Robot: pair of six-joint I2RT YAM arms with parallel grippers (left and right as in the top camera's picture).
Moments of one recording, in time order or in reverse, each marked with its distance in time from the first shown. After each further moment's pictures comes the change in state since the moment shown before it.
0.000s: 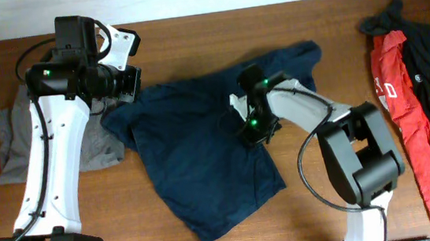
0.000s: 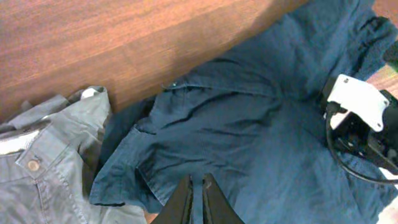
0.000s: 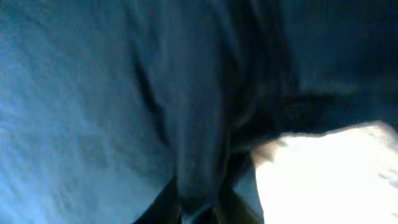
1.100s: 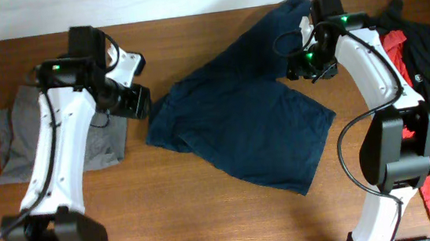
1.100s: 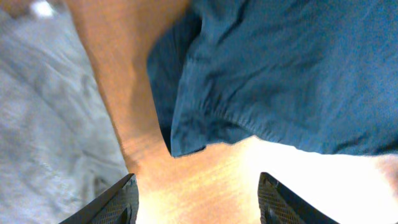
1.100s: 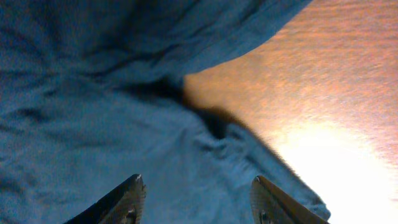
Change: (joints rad) left arm 0.000 0.079 -0.045 -0.163 -0.031 -0.006; right arm -0.366 -0.002 0.422 -0.206 0.056 0.134
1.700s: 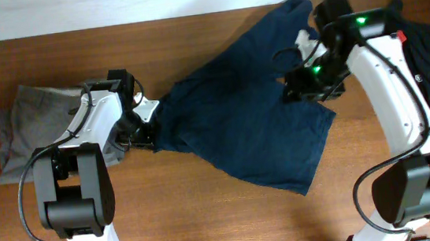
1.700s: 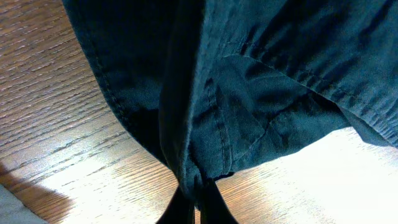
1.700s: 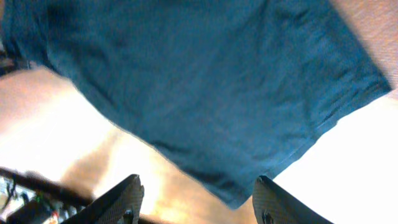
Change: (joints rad) left arm 0.000 0.247 -0.265 0.163 0.000 -0.003; right arm 0.082 -0.222 0.001 -0.389 -0.115 -0.039
